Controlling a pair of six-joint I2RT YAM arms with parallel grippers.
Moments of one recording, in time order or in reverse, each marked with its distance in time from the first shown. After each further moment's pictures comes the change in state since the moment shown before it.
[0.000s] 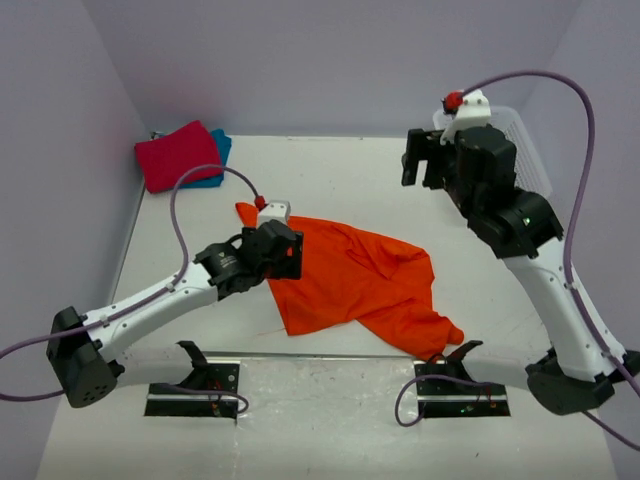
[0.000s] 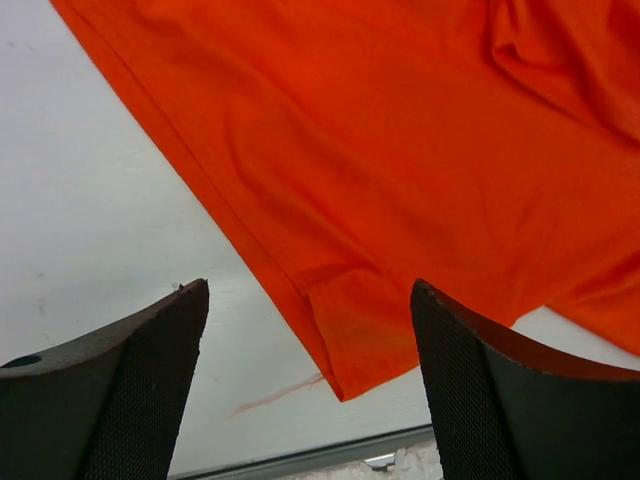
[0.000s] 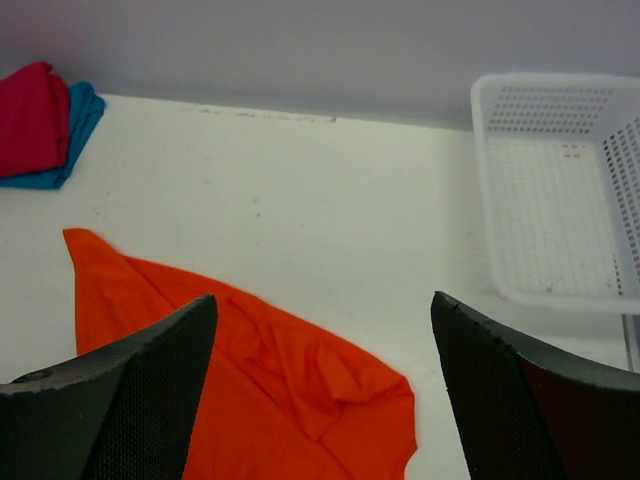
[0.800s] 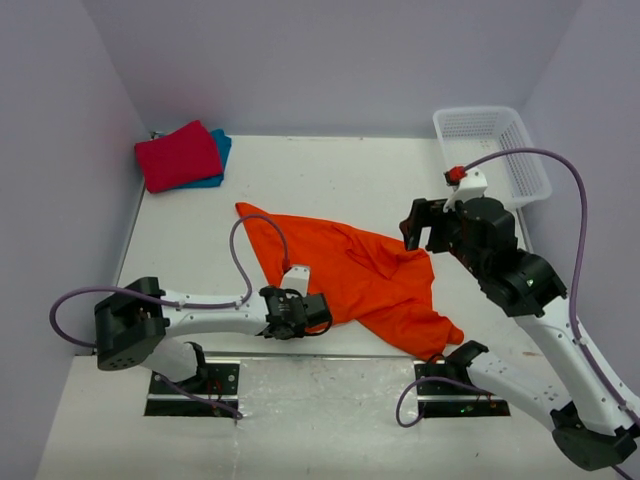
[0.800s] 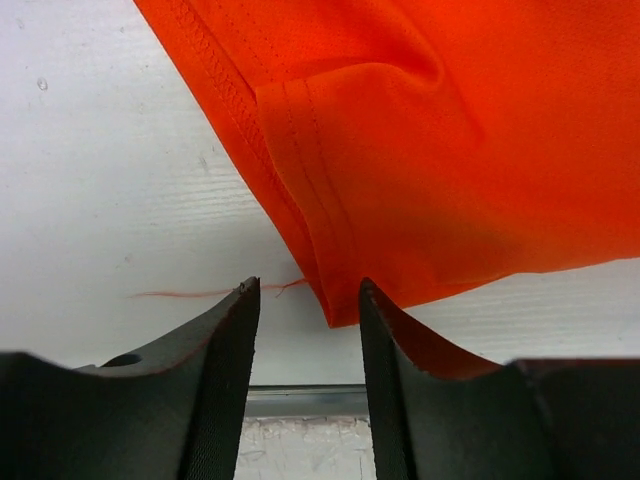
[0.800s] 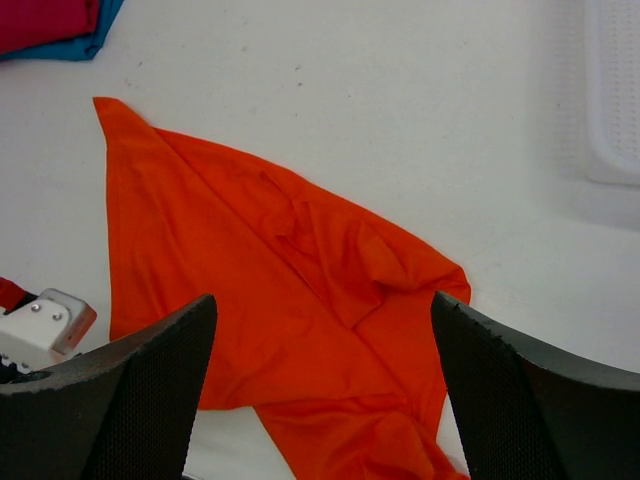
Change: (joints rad) left arm -0.388 0.263 -0.205 -0.065 -0.097 -0.468; right arm 0.003 -0.404 -0.555 0.022 -0.154 0.149
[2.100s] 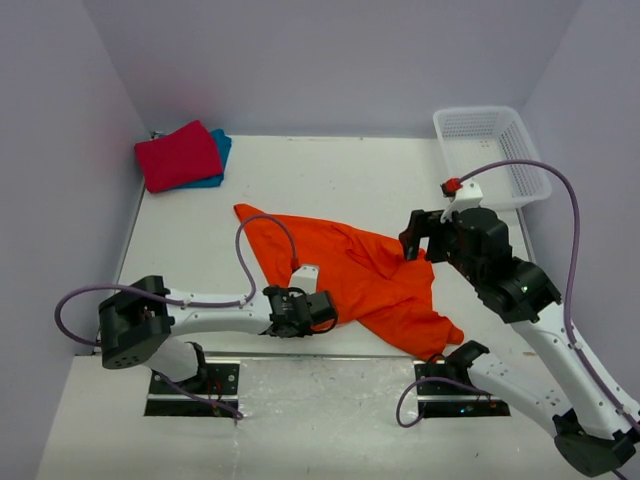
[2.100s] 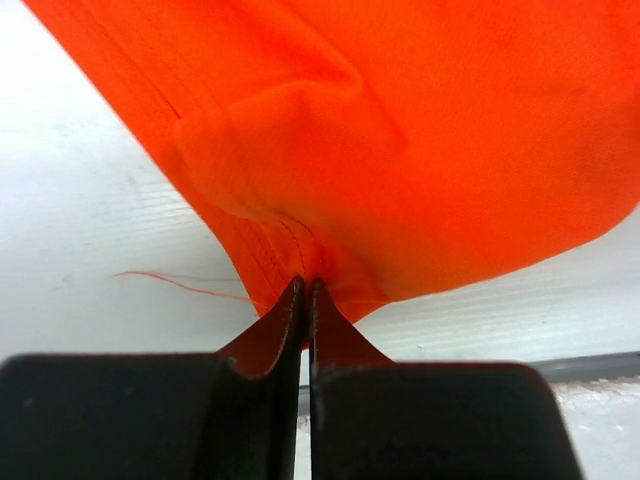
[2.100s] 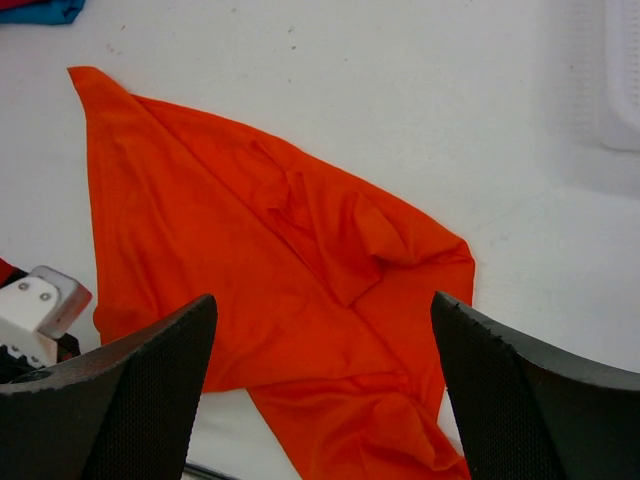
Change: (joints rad) left arm 0.000 0.061 0.008 0.118 0.063 0.038; right arm 0.000 -0.053 -0.101 0.009 -0.013 0.014
